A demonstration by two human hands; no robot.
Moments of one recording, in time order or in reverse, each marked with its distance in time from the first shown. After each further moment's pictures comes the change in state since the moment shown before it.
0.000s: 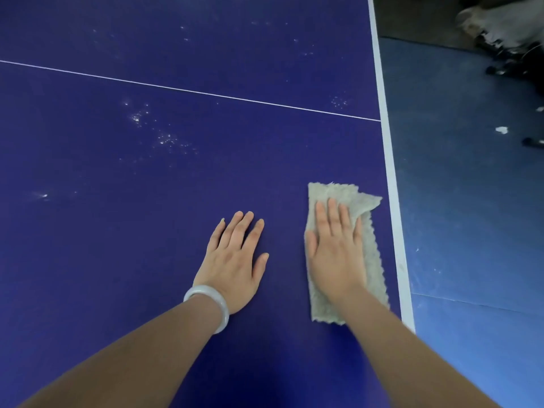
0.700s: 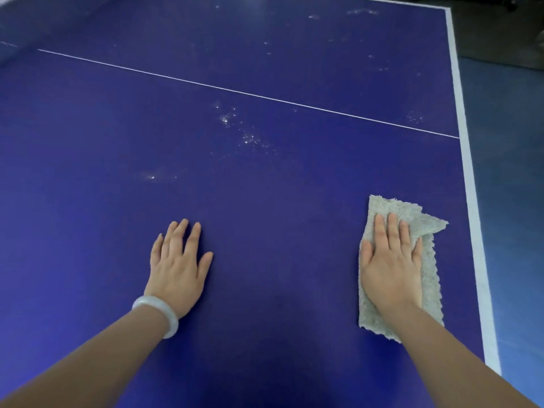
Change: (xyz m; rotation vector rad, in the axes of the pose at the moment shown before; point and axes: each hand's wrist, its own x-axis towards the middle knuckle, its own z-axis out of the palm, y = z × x) left_hand -0.114 -0.153 -0.023 -0.059 0.106 -0.466; right_hand -0.017 -0.037 0.006 -0.008 0.001 0.067
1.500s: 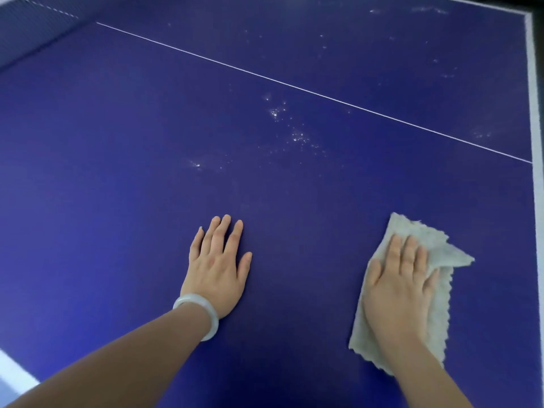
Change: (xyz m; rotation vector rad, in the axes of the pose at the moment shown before) left_hand -0.003 -0.009 0.007 0.041 -0.013 -0.029; right_hand -0.030 -0.072 0.000 0.051 -0.025 0.030
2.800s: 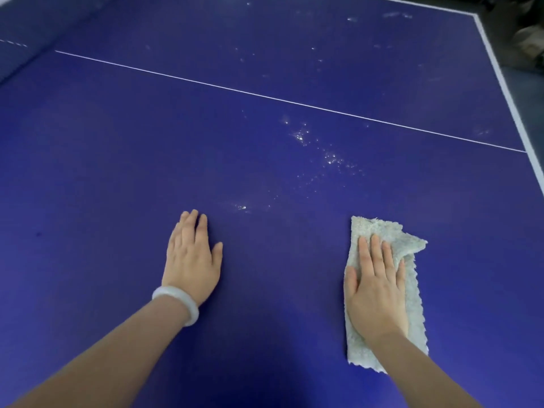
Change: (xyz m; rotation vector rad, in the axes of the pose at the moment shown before) left_hand 0.114 -0.183 -0.042 -0.202 -0.004 0.044; right_hand -0.030 -0.171 0.033 -0.049 0.008 -0.015
